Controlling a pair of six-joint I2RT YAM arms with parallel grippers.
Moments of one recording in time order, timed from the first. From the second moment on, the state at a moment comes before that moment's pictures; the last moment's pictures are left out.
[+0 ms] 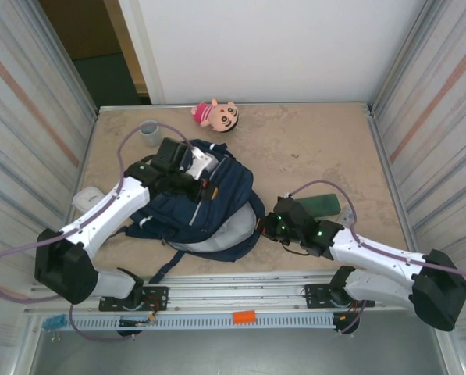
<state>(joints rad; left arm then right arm) -0.55 1.37 1.12 -0.70 0.50 0.02 0.88 1.02 0.50 -0.23 -0.02 1.20</state>
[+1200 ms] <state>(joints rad) -0.45 0.94 0.85 -0.56 0.30 -0.28 1.19 1.28 0.89 -0.67 0.05 -0.20</state>
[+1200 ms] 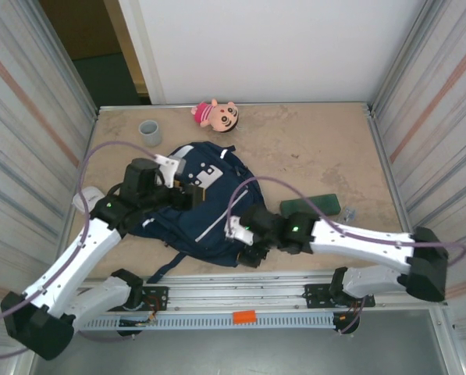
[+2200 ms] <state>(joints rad) -0.35 0.60 0.58 -0.52 0.31 -0.42 0.84 1.17 0.99 -0.64 -0.06 -0.45</state>
